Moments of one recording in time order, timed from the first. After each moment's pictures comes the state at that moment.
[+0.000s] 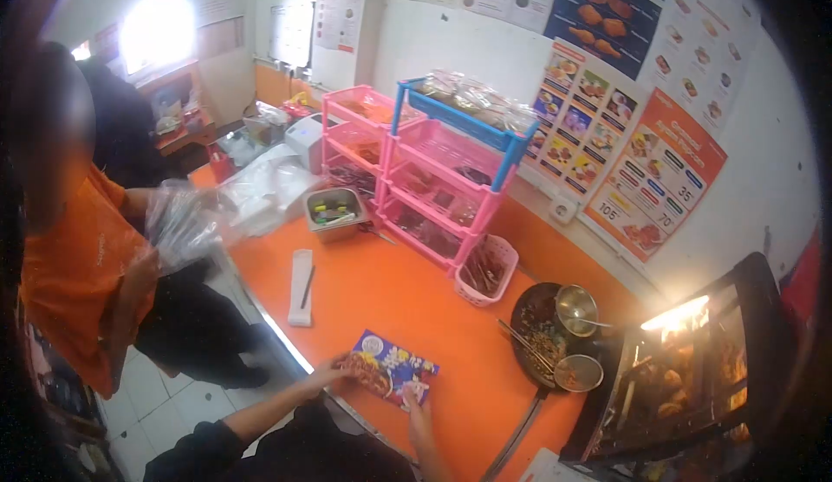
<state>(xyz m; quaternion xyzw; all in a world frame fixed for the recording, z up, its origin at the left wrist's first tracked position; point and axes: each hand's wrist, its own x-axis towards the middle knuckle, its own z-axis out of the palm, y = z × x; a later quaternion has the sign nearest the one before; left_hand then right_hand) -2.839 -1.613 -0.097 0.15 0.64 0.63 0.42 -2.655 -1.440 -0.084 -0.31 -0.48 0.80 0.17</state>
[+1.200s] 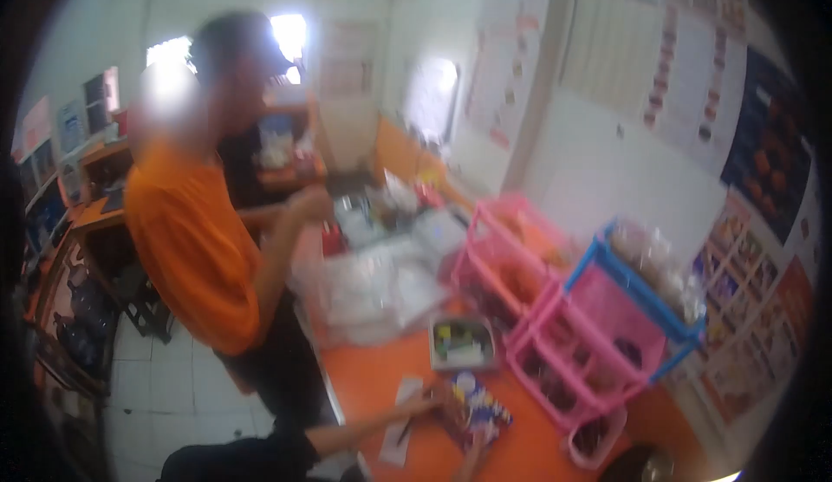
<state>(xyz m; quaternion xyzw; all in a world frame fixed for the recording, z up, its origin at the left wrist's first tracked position) -3.139 -1.577 -0.156 0.20 0.64 0.69 0.27 -2.974 -1.446 -0.102 -0.37 -0.51 0.74 0.23</state>
